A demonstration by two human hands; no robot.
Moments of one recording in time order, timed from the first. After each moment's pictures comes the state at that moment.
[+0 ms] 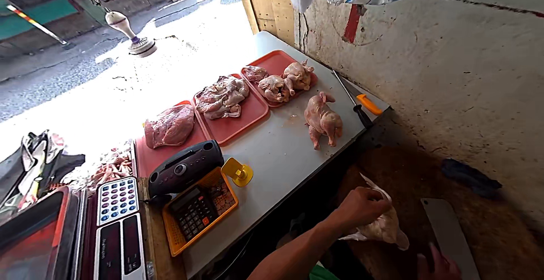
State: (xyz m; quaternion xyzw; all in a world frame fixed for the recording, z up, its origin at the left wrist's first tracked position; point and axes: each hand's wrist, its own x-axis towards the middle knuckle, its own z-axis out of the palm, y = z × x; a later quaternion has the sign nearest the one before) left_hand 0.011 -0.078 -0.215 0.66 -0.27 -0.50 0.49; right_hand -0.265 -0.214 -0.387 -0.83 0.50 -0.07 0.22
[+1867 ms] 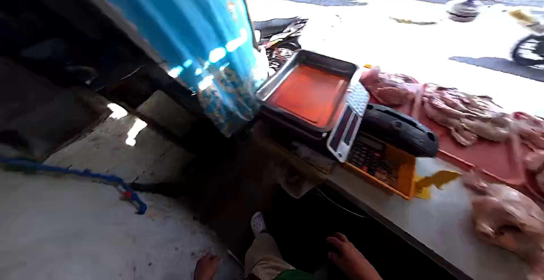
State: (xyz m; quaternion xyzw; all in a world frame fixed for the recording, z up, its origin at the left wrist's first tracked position) left_hand -0.516 0.427 -0.459 0.63 0.67 -0.11 0.38; right_hand -0.095 0.182 -0.327 -0.79 -0.32 0.51 0.11
